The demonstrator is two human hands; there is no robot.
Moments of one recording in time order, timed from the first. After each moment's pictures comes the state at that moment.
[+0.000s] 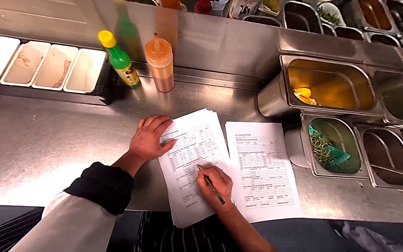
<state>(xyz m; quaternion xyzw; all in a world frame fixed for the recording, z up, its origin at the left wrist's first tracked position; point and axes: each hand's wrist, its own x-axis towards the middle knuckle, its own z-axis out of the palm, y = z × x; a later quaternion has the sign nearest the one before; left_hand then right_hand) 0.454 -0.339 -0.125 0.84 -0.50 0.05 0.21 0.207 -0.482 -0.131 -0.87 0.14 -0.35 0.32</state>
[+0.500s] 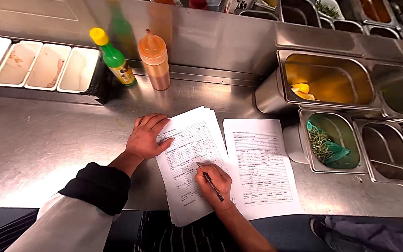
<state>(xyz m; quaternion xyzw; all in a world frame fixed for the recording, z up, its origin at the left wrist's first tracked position) 0.453 -0.338 -0.126 0.83 -0.51 0.05 0.21 0.206 -0.480 -0.131 -0.86 0.16 -0.36 0.33</state>
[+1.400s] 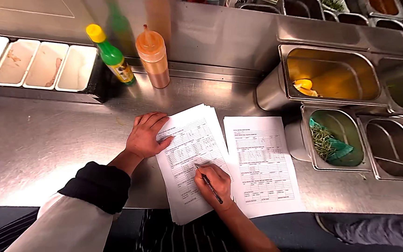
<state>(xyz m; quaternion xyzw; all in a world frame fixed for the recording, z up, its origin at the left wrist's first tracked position) 0.454 -0.339 -0.124 0.83 -0.51 0.05 0.21 0.204 -0.480 -0.132 -0.87 0.13 -0.35 0.31</state>
